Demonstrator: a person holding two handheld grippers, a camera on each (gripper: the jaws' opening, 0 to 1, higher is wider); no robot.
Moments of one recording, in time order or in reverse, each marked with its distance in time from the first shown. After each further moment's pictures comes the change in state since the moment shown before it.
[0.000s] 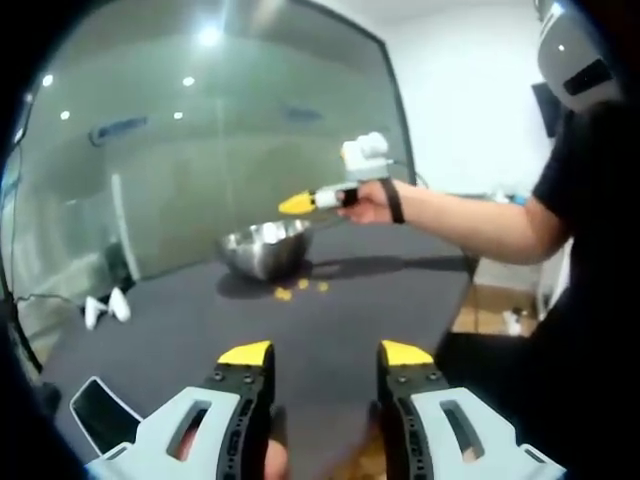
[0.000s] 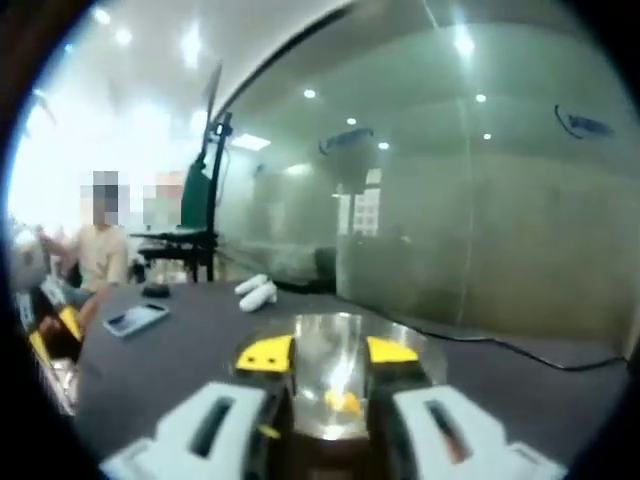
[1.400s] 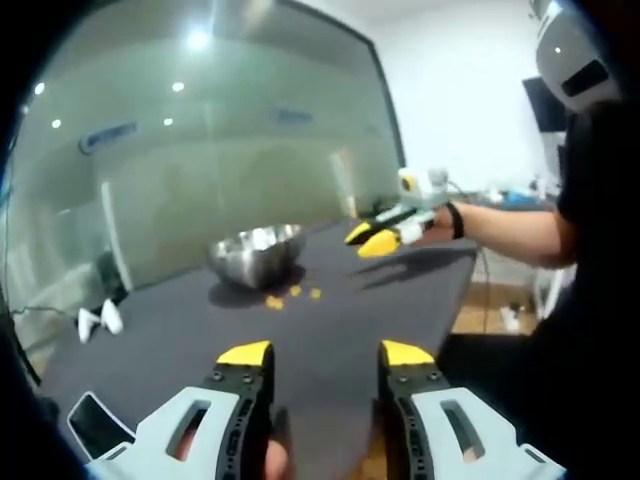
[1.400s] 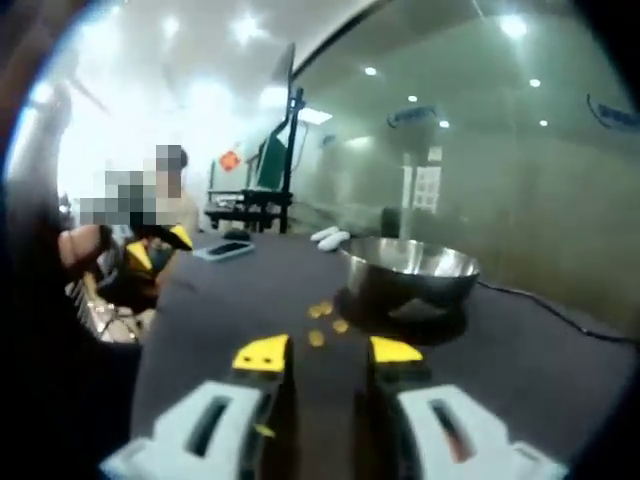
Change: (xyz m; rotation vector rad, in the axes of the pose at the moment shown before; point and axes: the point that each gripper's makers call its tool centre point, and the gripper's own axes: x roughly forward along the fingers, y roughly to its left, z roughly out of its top) left arm 0.014 -0.006 0.005 0.034 -0.009 -0.031; right arm -0.120 0.071 -0.074 -0.061 0.112 0.275
